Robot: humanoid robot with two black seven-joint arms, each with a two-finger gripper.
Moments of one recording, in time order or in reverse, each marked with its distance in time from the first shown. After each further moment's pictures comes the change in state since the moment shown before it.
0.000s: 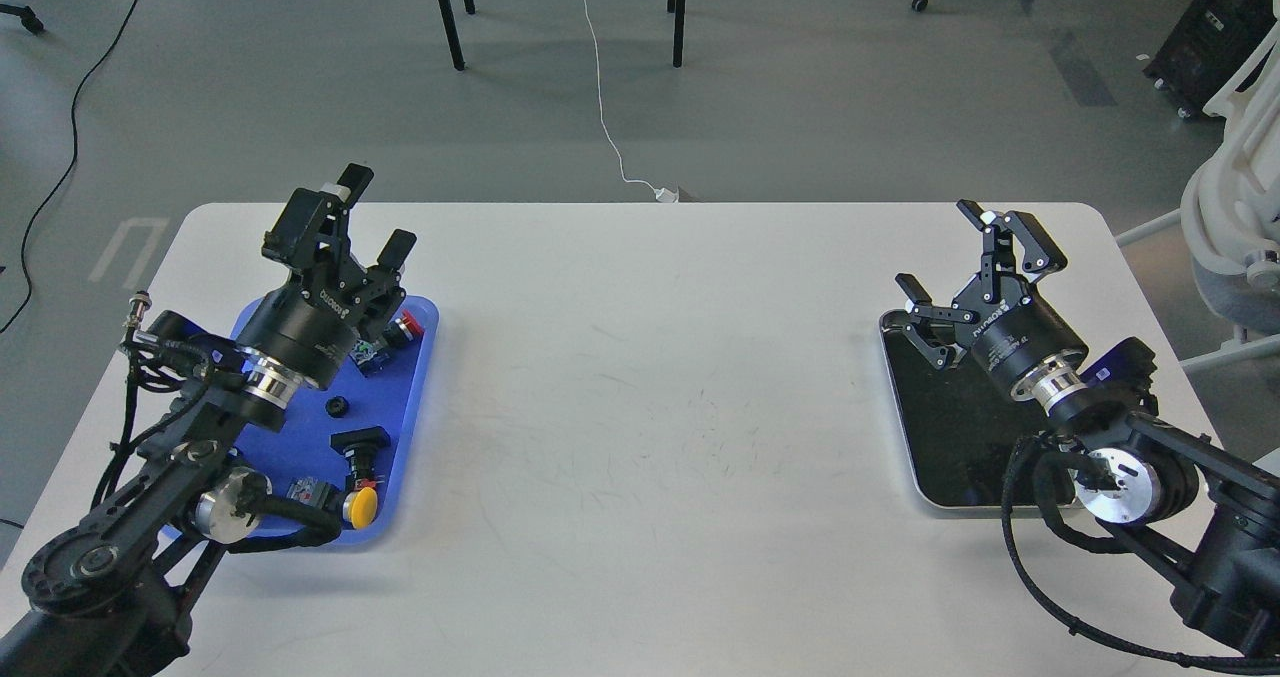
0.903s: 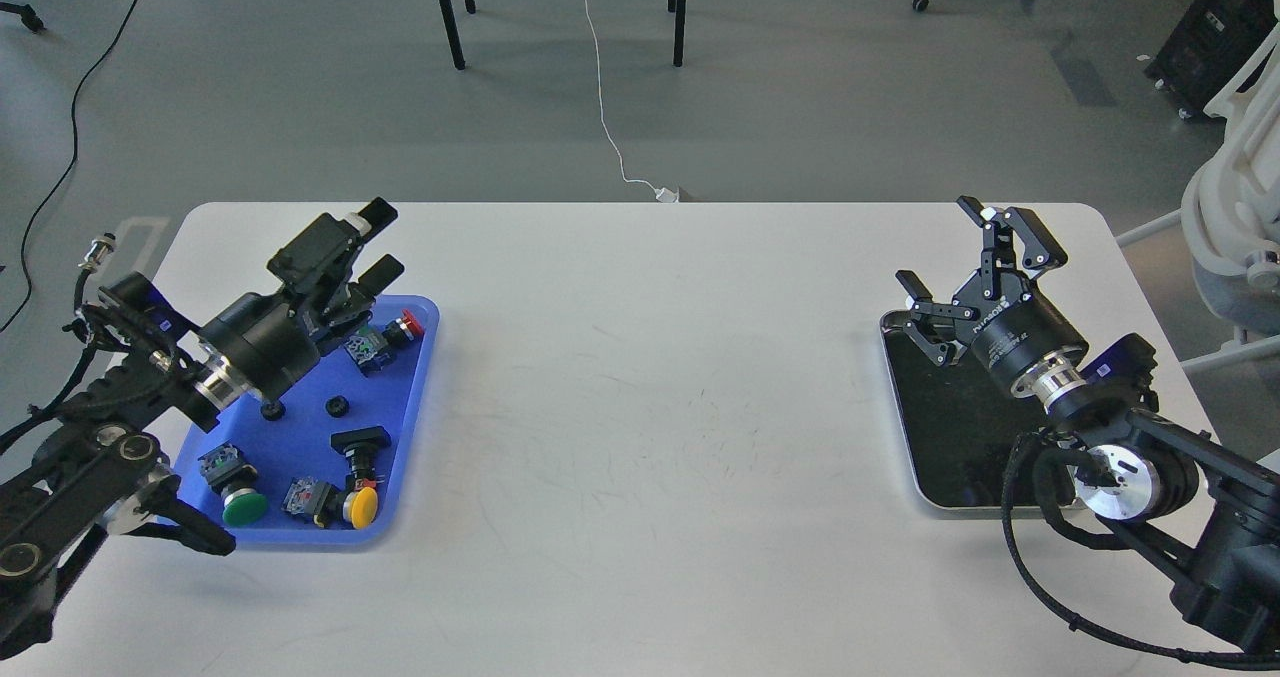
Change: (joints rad) left arm -0.061 0.309 0.140 -0.040 0.395 -0.123 0.000; right arm 0.009 0.000 -0.003 -0.003 0.000 -0.002 0.000
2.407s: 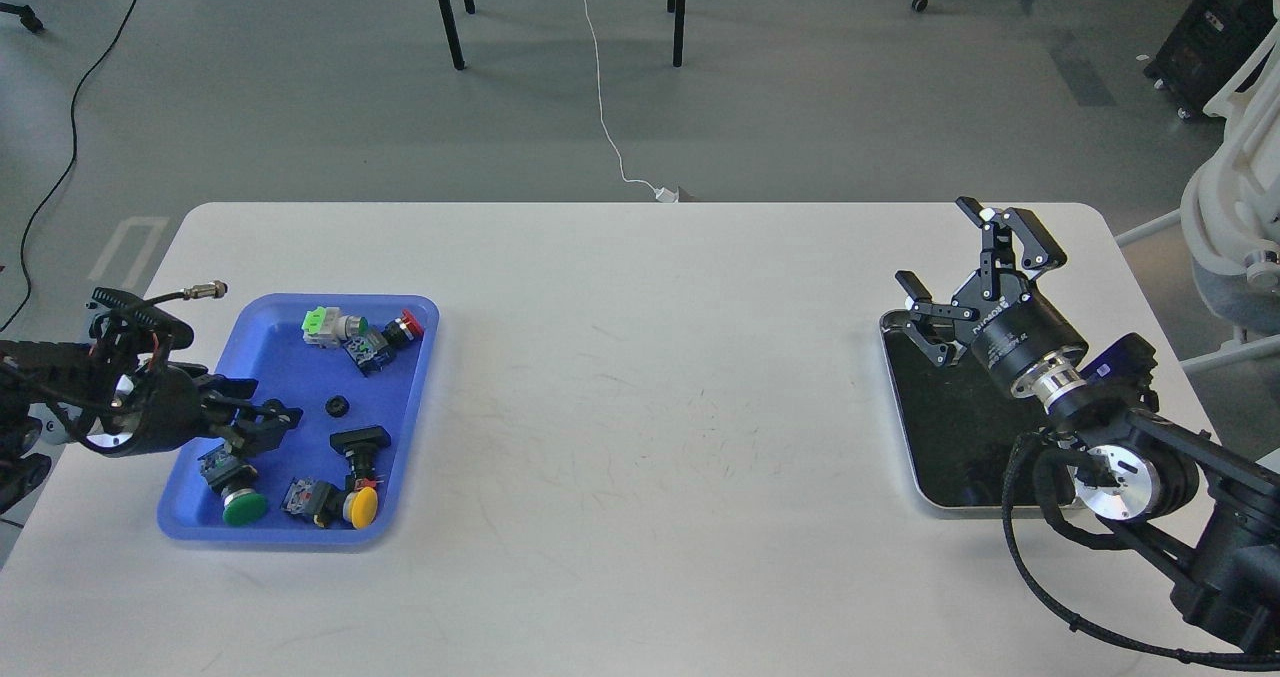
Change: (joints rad) left arm -0.307 0.173 0.487 0.302 0.862 0.020 0.000; right arm 0.000 0.000 0.000 0.000 -0.006 0.000 0.000
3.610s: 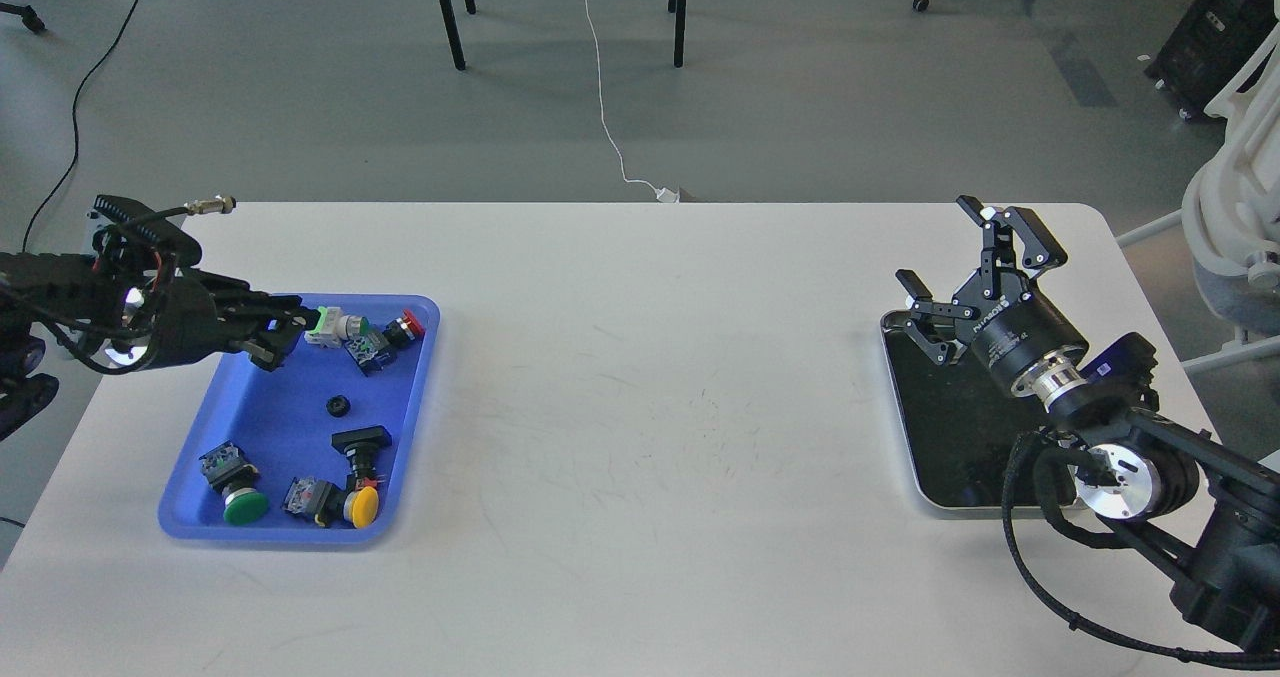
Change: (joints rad) left arm -0.193 0.038 0.011 -0.176 -0.003 0.013 0.000; right arm 0.003 0.000 0.004 0.000 0.000 0.000 0.000
